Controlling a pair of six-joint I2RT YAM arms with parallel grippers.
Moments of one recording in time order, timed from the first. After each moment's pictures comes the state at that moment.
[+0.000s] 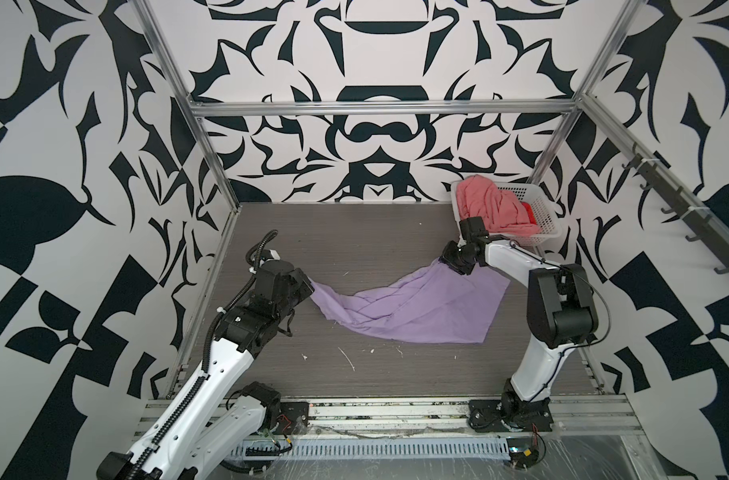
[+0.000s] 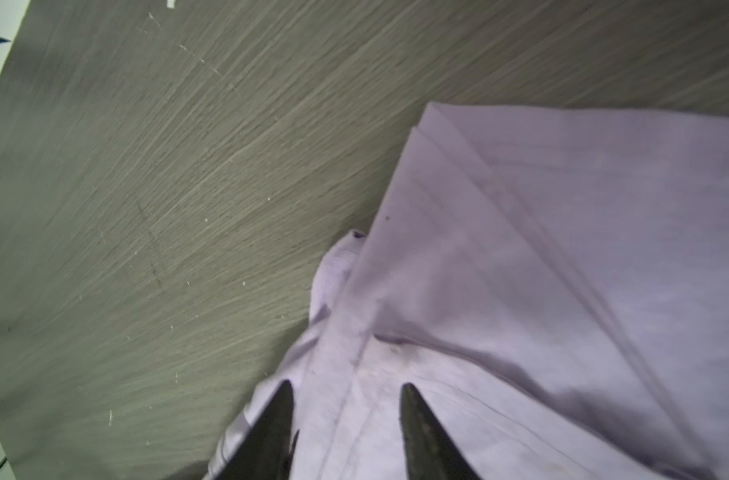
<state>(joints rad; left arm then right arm) -0.43 0.85 0.82 -0.58 -0.15 -0.90 0.17 1.87 1.28 -0.49 -0.18 0.73</state>
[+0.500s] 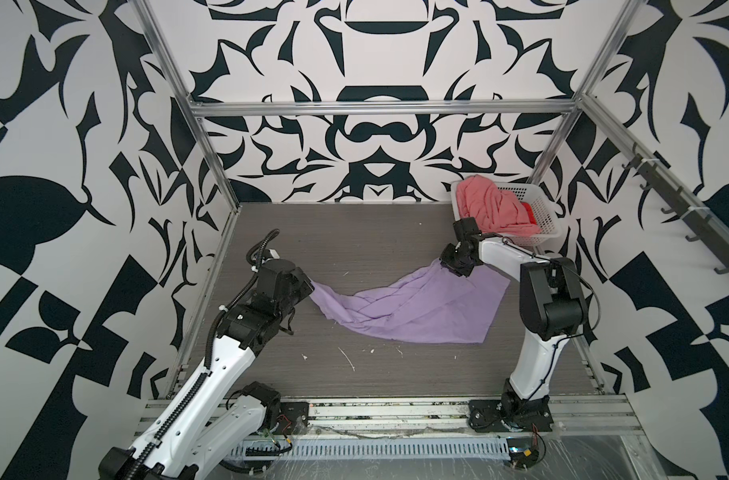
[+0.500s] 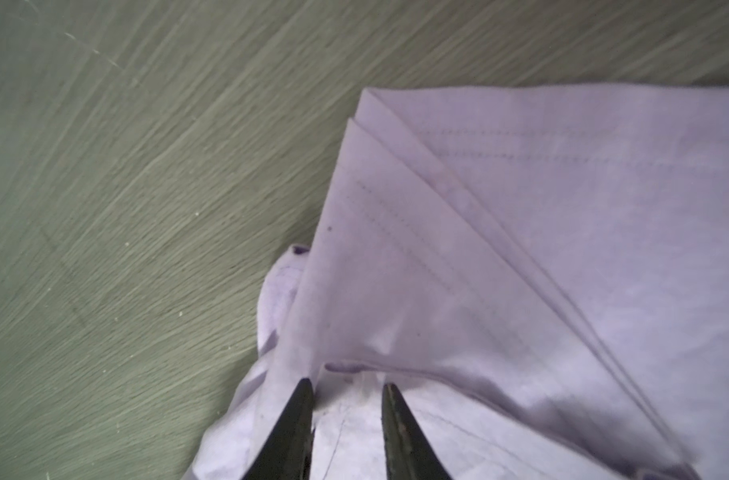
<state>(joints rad) -0.43 0.87 0.82 -0.57 -0.18 -0.90 0.18 1.93 1.31 -0.55 -0.09 0.77</state>
